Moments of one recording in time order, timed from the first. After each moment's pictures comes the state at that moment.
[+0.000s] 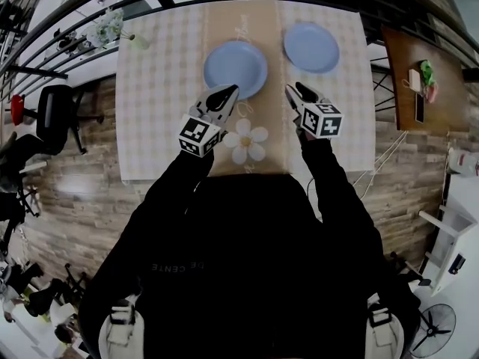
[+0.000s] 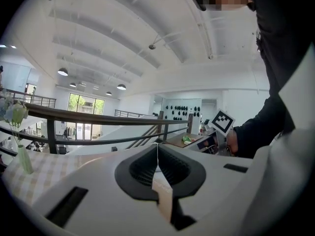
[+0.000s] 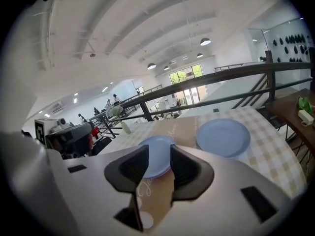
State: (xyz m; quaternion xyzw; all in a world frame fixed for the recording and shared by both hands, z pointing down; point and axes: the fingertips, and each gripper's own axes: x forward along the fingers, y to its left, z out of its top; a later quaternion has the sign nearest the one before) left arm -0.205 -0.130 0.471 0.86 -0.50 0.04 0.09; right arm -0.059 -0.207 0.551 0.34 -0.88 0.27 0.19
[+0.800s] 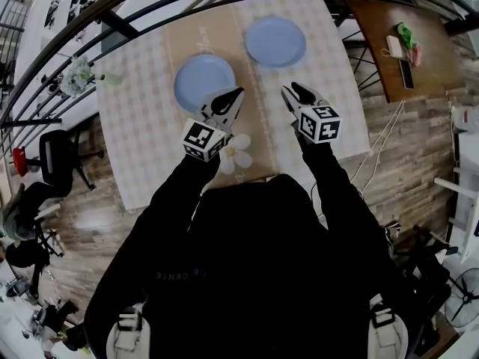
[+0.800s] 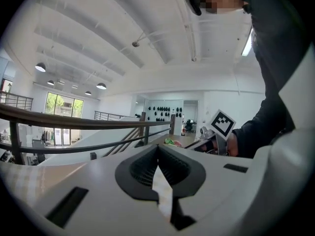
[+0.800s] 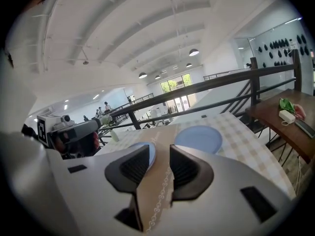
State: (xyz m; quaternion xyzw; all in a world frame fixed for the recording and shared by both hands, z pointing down) left arm -0.093 -0.174 0.452 0.91 -0.40 0.04 0.07; right arm 0.030 -0.218 0.531 0.40 -0.87 0.26 0.15
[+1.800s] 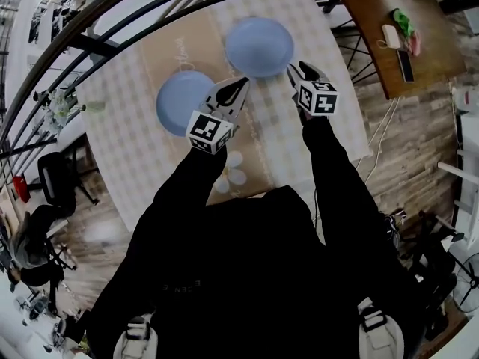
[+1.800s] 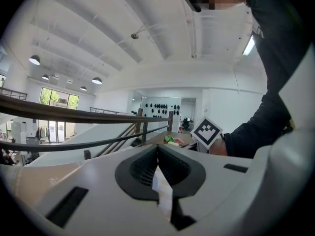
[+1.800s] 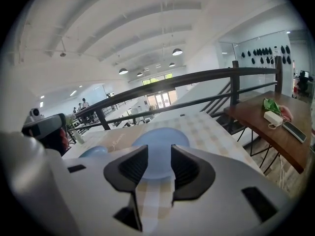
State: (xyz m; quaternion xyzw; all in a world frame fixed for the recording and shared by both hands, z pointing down) left arm -0.037 -0.276 0.495 0.92 -0.38 0.05 0.08; right arm 0.103 -0.354 0.604 0.50 -0.81 0.26 0.17
